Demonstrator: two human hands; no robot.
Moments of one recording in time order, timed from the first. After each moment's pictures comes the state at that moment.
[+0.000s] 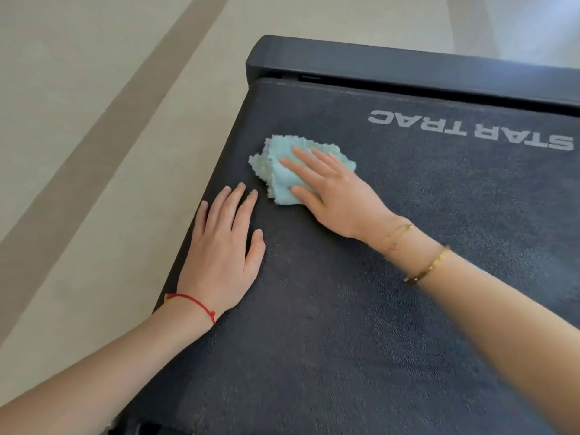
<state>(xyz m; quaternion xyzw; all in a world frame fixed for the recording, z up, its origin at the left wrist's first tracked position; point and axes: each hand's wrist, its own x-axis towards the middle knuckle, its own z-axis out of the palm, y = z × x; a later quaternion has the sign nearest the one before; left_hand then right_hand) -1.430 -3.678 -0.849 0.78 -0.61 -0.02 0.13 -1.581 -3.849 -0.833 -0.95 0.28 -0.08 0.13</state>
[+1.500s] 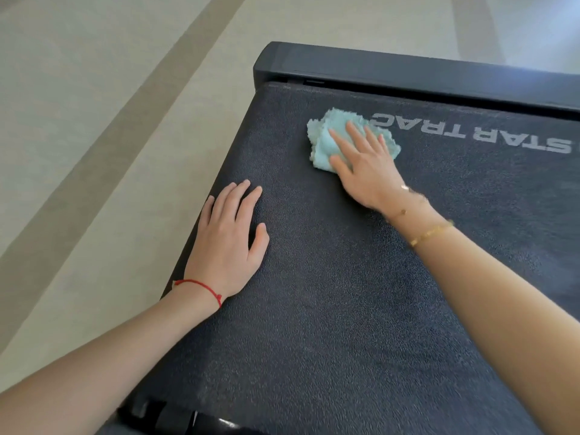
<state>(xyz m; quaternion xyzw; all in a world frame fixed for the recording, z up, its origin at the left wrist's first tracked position) -1.428 -3.680 -0.847 0.78 -0.61 -0.02 0.14 -1.597 -3.896 -0.837 -0.90 0.42 -0.07 0.11</state>
